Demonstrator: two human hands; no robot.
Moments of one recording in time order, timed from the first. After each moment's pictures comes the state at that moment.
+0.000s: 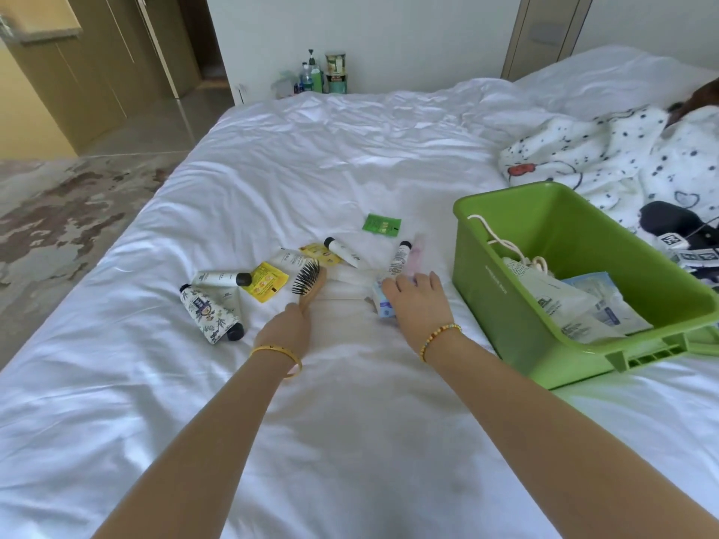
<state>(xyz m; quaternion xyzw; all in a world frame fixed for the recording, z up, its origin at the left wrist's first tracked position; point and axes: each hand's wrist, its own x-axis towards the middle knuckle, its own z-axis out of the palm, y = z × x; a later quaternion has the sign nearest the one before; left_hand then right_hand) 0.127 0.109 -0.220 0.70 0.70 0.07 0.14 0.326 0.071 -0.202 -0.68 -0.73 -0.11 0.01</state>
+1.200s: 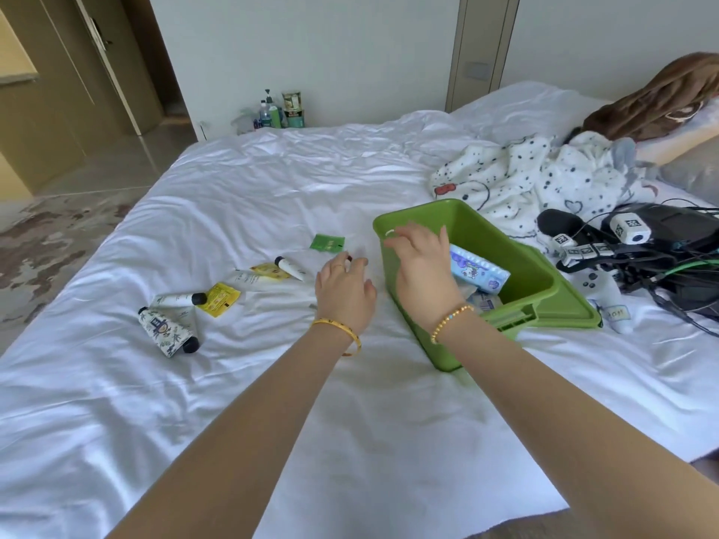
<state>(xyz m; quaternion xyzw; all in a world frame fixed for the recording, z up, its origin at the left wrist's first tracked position) 0.277 0.029 -0.130 0.81 0.52 0.25 0.11 0.391 -0.023 -0.096 -0.67 -0.66 -0.09 0.33</state>
